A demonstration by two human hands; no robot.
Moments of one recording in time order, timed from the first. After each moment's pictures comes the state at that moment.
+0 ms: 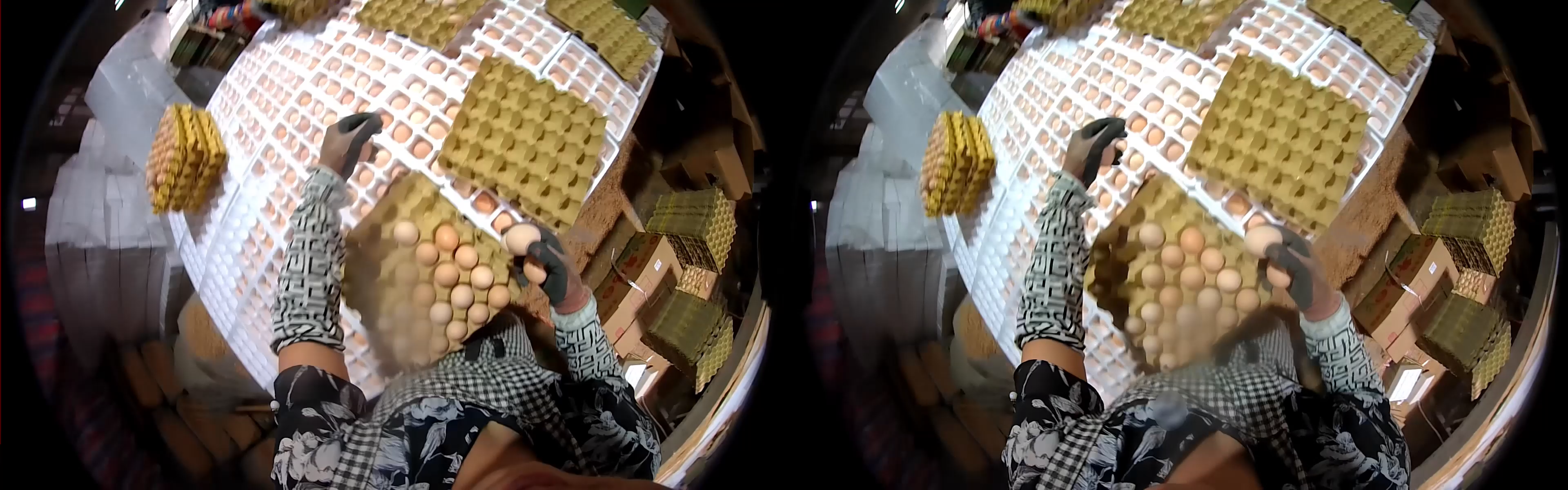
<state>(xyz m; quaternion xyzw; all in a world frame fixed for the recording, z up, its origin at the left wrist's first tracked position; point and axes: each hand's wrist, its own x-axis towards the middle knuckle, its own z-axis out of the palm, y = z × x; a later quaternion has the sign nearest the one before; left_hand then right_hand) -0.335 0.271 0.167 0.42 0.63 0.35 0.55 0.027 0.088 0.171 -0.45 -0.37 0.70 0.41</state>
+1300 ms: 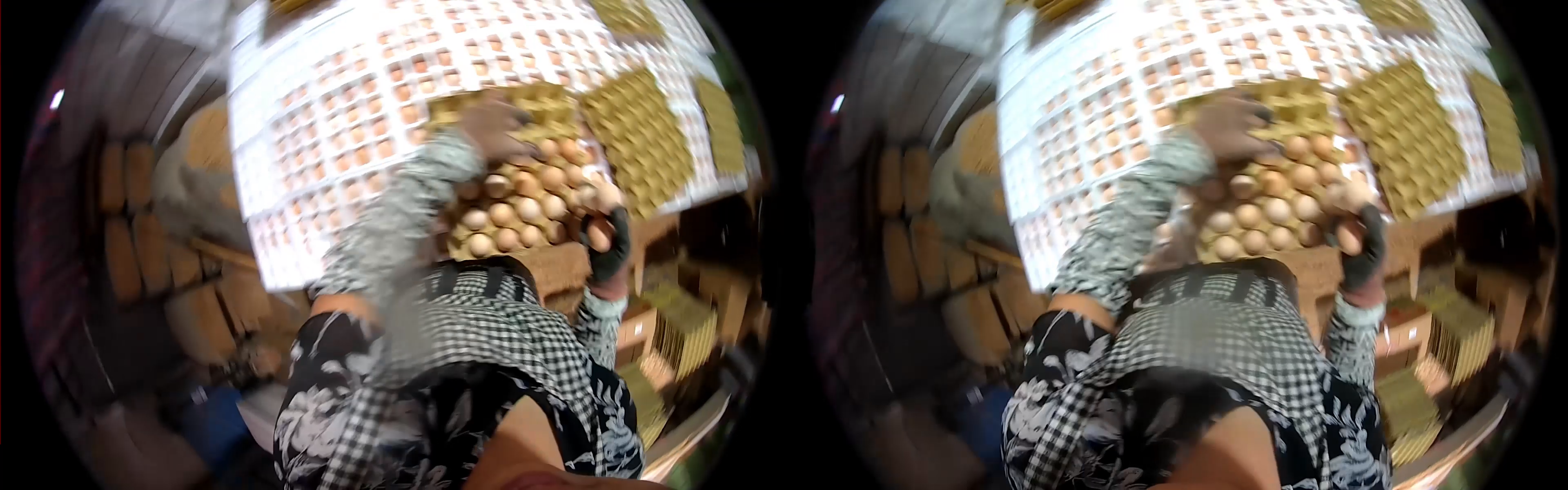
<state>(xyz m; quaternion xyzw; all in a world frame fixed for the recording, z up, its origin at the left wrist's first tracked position) -0.334 0.031 0.176 0.64 0.64 0.25 0.35 -0.014 0.012 0.136 -0.36 -0.63 0.55 0.42</state>
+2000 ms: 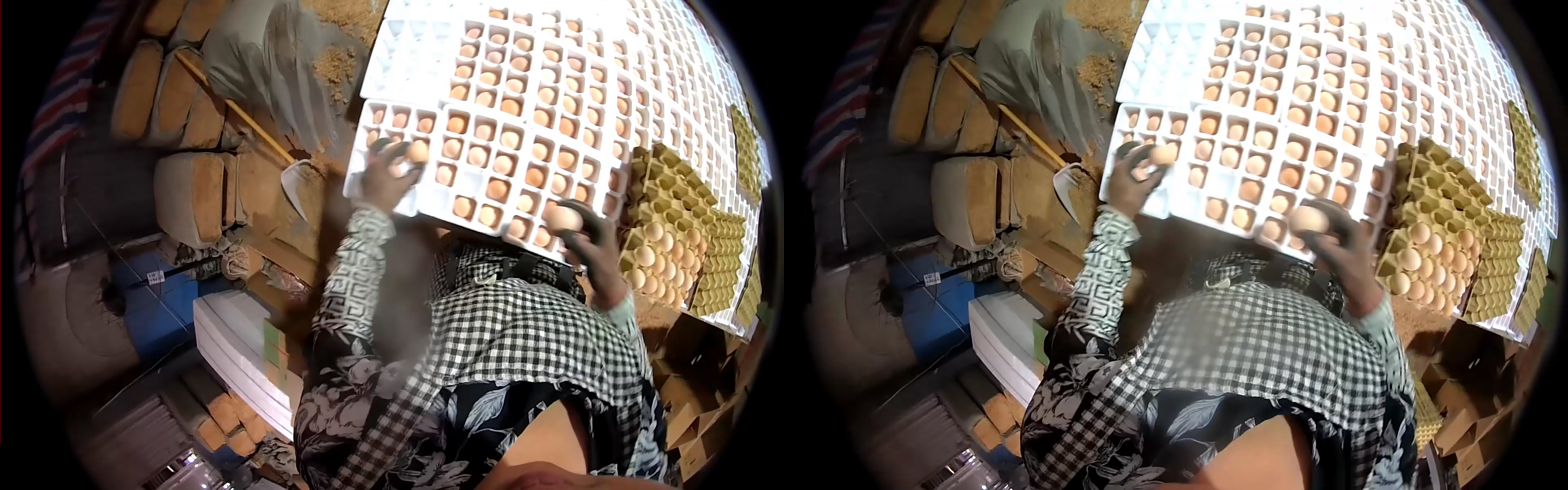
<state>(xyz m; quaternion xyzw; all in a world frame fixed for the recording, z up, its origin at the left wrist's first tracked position) -0.578 -0.488 0.130 0.25 0.91 0.34 0.07 -0.324 -0.199 0.218 -0.27 -0.63 0.73 -0.03</state>
